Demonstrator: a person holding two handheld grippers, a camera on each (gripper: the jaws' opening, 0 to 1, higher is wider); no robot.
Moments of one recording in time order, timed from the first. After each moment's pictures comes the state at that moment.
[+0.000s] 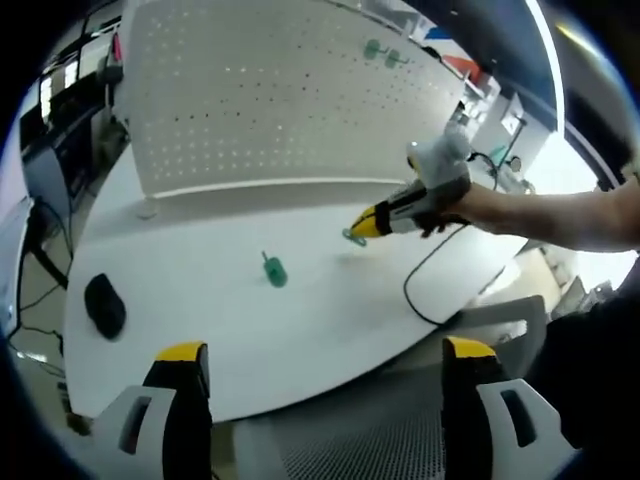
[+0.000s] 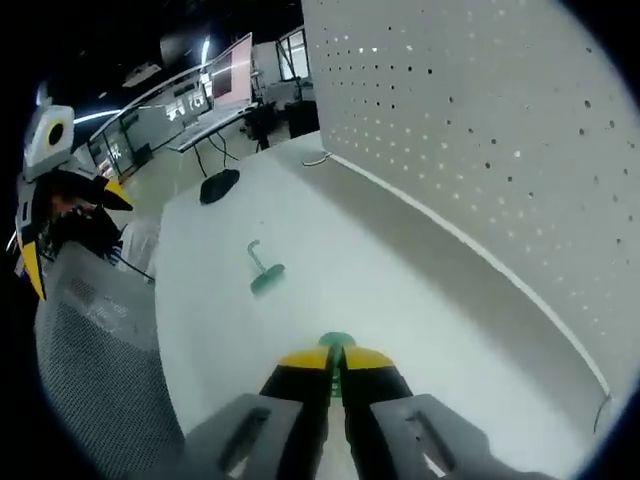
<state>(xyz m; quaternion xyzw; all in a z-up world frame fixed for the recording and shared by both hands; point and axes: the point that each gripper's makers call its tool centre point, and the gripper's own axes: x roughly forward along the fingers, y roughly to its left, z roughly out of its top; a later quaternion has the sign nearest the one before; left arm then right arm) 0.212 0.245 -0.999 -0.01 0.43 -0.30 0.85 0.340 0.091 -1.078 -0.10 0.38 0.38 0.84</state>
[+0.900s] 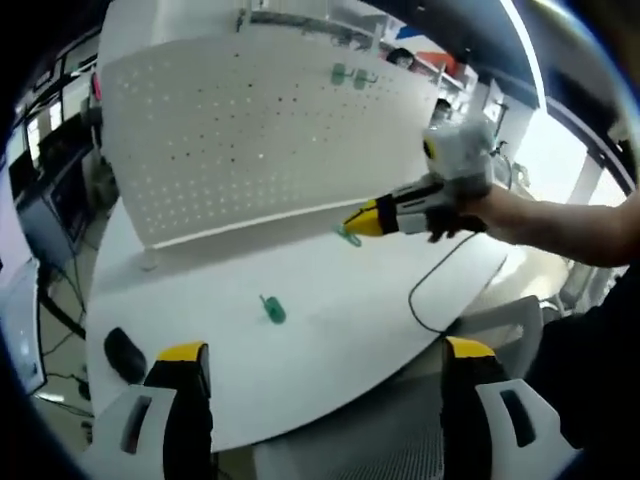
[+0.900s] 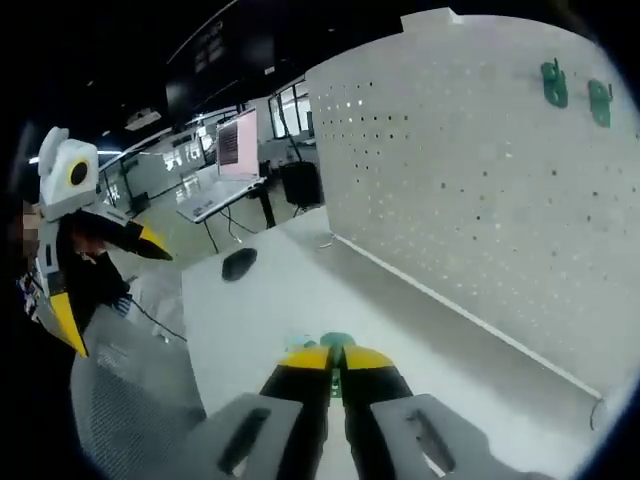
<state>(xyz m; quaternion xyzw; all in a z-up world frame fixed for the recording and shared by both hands) 0.222 0.230 -0.956 0.04 0.38 -0.32 0.86 0.325 0.117 -0.980 -0.08 0.26 0.38 0.88</state>
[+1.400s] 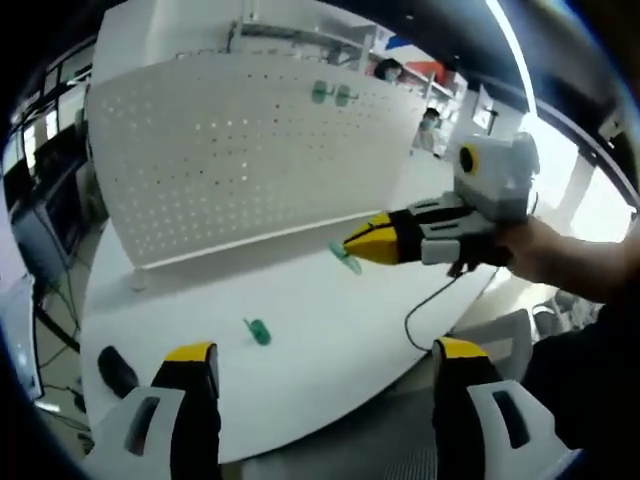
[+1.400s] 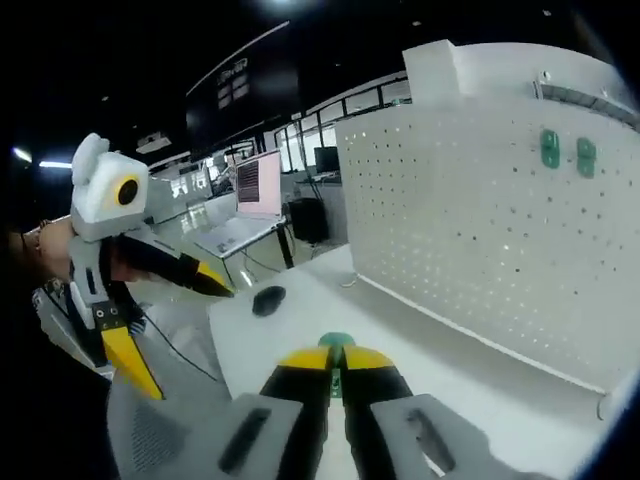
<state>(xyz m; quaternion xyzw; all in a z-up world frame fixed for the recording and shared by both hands) 0.228 0.206 -0.941 0.03 0.36 -0.34 0.87 0.279 0.140 -0.932 -0.02 0.21 0.39 0.90</state>
